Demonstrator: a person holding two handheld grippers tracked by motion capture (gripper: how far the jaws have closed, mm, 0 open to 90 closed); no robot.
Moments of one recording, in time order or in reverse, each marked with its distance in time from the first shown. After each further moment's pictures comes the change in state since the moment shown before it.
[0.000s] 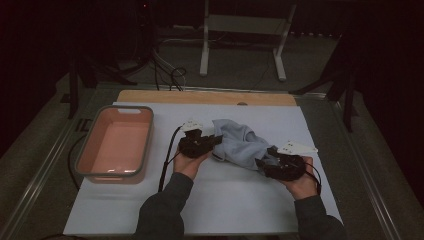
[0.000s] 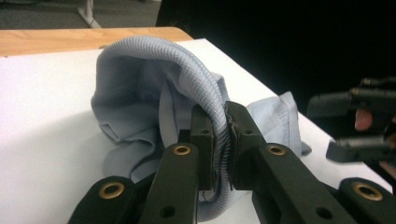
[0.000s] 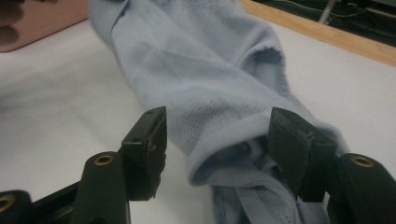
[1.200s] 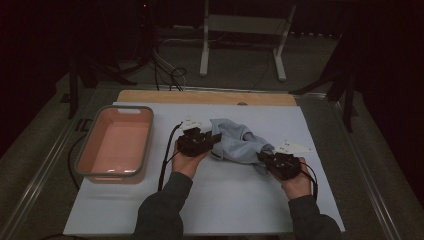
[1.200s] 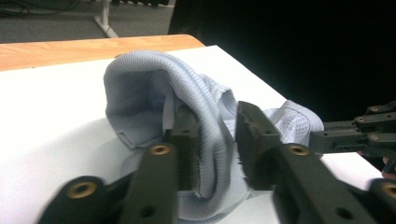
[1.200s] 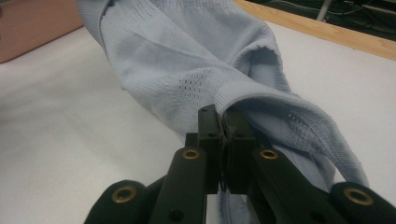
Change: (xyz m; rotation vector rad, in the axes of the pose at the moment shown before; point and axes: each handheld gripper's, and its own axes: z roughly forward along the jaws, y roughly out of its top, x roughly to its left) left arm -0.003 0.003 -0.007 -0.012 0.058 0.026; right arm 0.002 -0.002 0.012 -0.017 -0.008 0.038
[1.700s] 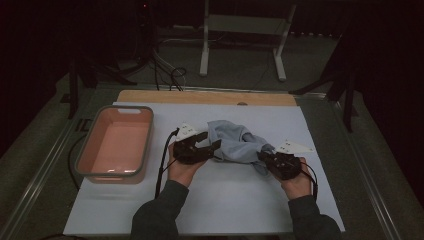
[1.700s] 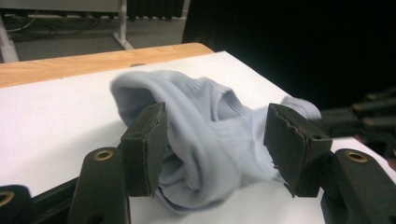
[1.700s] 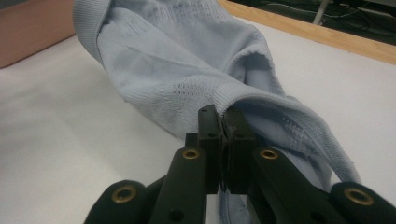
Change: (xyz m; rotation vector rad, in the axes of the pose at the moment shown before) left arm -0.020 -0.010 -0.021 -0.032 0.062 0.069; right arm 0.001 0.002 -0.002 -0.014 -0.008 0.006
